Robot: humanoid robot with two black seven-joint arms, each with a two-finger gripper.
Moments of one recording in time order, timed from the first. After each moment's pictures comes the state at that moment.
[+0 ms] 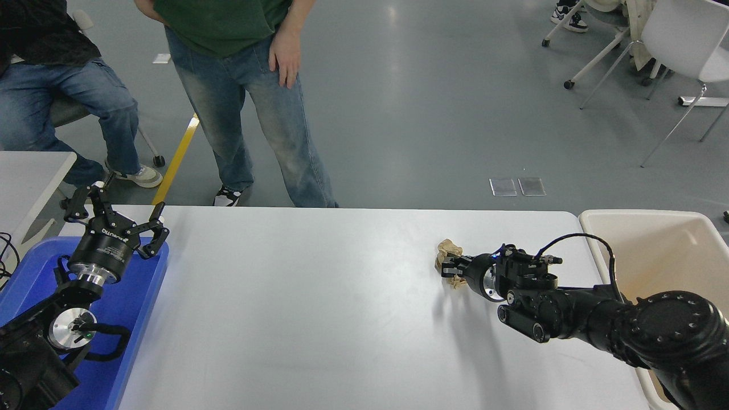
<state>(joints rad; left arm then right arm) -0.54 0.44 -0.74 -0.41 -0.02 -0.67 -0.59 1.01 0.00 -0.50 0.47 -0.83 -0.17 0.12</state>
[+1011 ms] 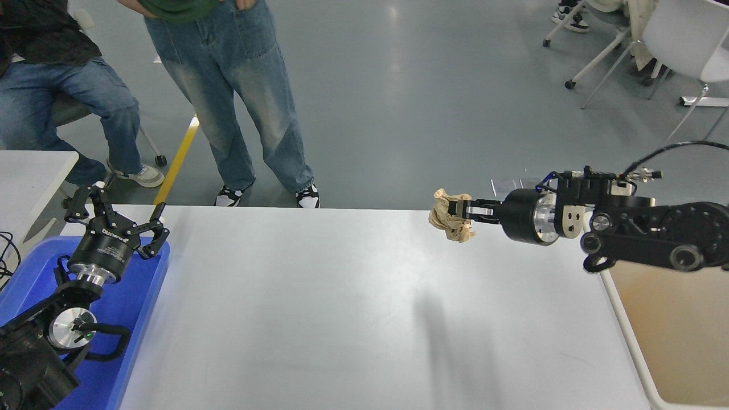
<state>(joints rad) -0.54 0.44 -0.74 -0.41 -0.02 -0.67 -0.59 1.50 -0.75 -0.42 1.41 -0.80 -0.06 0.12</state>
